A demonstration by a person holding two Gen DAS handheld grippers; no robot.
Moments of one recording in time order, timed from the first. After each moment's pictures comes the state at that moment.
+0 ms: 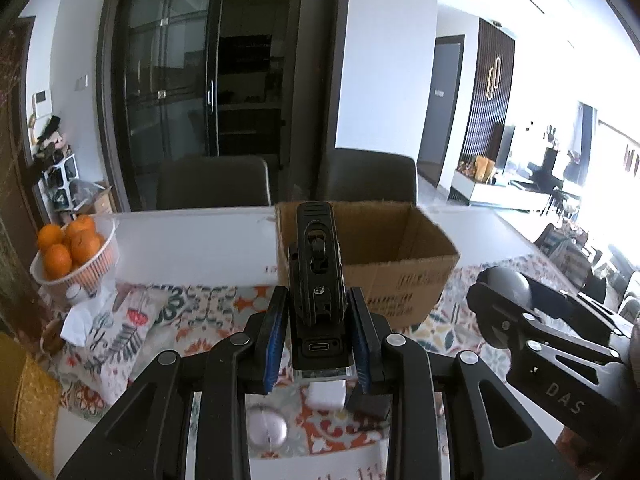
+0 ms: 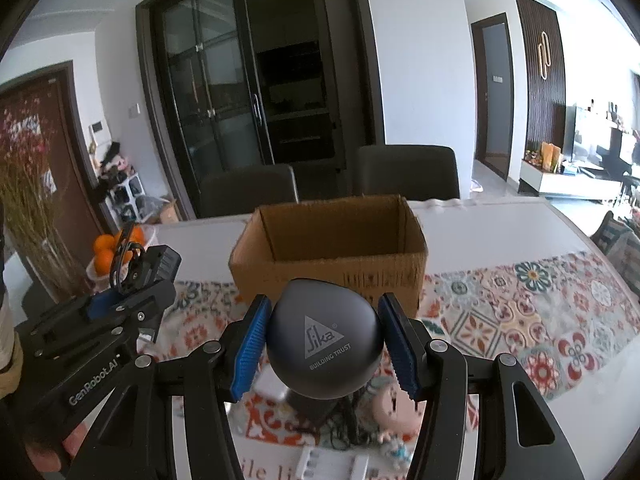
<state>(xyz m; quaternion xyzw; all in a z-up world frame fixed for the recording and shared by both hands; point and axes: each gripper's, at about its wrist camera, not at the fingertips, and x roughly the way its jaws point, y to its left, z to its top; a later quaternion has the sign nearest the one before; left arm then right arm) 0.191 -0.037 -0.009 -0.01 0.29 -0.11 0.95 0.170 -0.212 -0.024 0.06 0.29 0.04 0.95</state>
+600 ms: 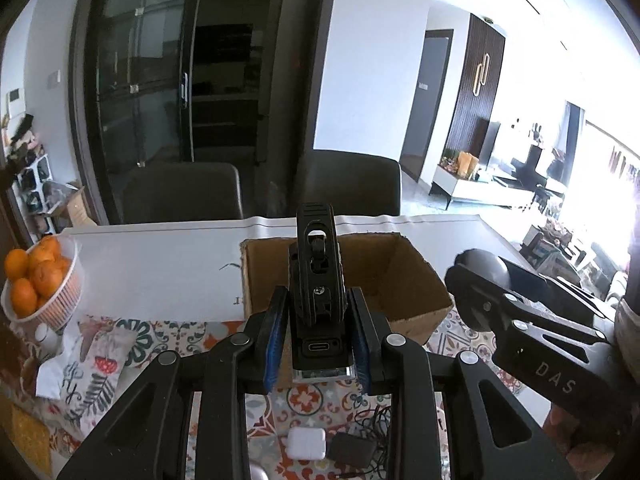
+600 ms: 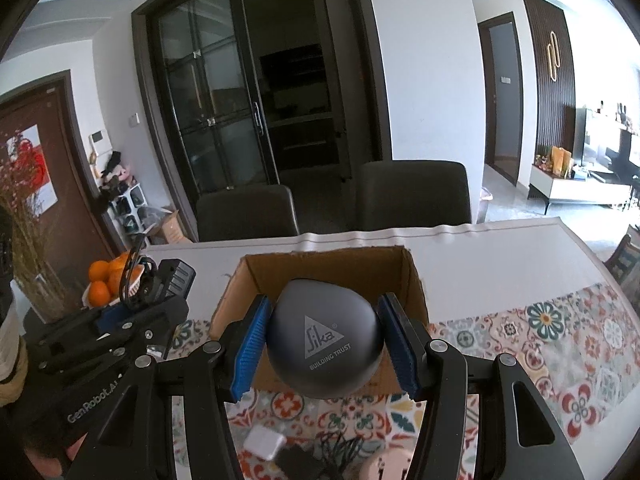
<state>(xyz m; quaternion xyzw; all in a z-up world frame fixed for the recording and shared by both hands) 0.278 -0.060 0.007 -0.01 0.32 -0.16 0.93 0.257 -0.231 0.005 0.07 0.29 0.05 0.95</state>
